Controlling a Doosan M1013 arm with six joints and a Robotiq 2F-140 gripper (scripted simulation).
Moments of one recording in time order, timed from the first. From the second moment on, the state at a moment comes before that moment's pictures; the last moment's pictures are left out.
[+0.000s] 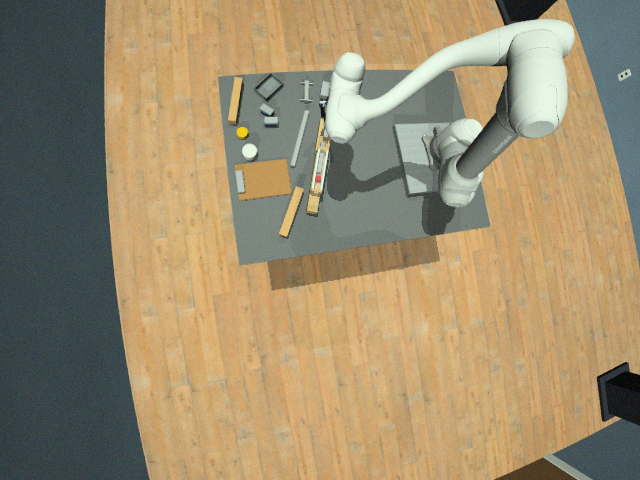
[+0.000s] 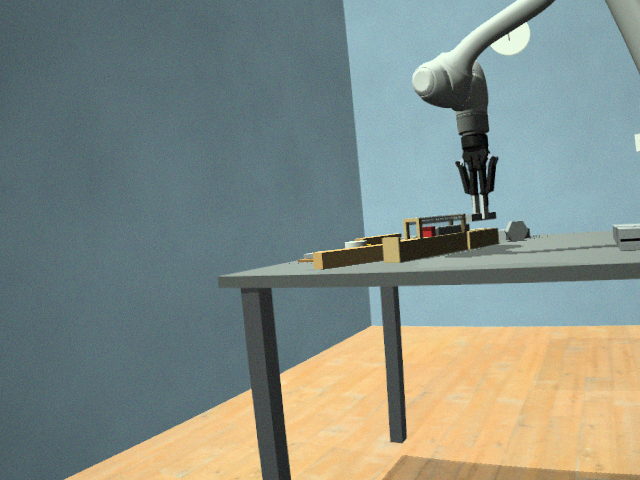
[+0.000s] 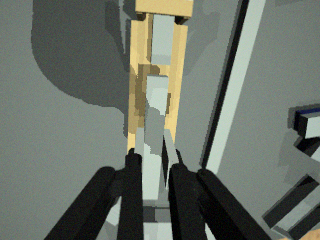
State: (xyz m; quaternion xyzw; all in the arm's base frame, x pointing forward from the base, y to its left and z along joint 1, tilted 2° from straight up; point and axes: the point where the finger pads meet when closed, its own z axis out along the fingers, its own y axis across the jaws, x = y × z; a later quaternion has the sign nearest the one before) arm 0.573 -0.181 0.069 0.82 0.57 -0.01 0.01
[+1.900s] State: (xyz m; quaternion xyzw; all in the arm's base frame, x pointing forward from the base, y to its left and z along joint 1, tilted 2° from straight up) arm 0.573 -0.181 0.046 0.82 0.57 -0.01 0.01
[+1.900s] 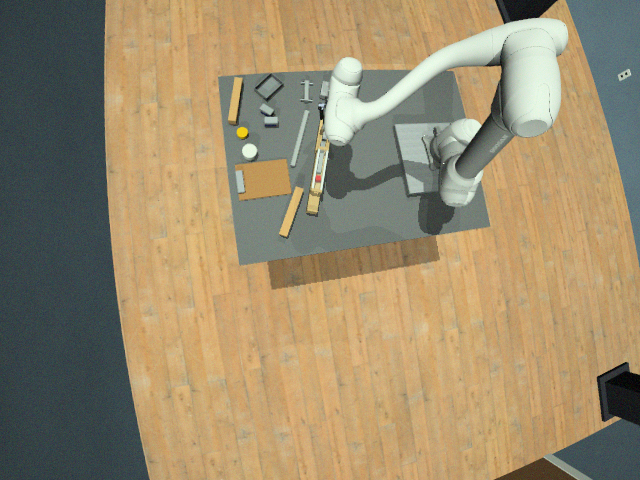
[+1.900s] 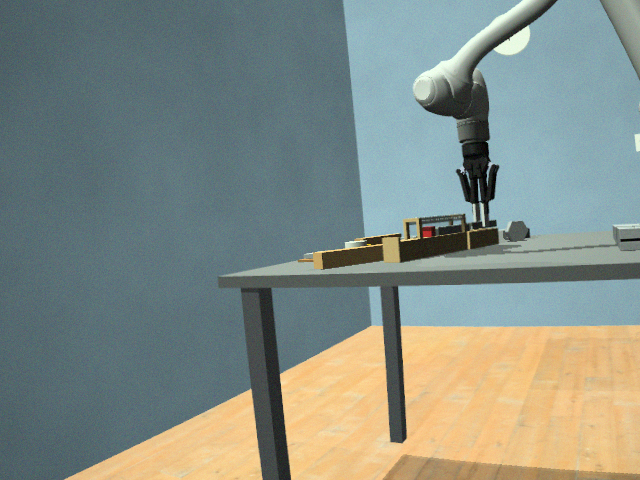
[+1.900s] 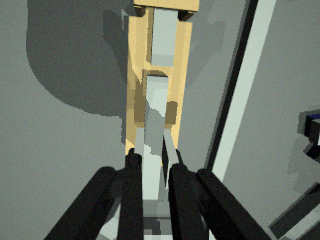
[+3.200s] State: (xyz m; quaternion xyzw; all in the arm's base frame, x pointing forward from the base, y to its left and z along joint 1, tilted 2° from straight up) arm 0.598 -0.111 0.045 0.82 0.57 -0.01 0.01
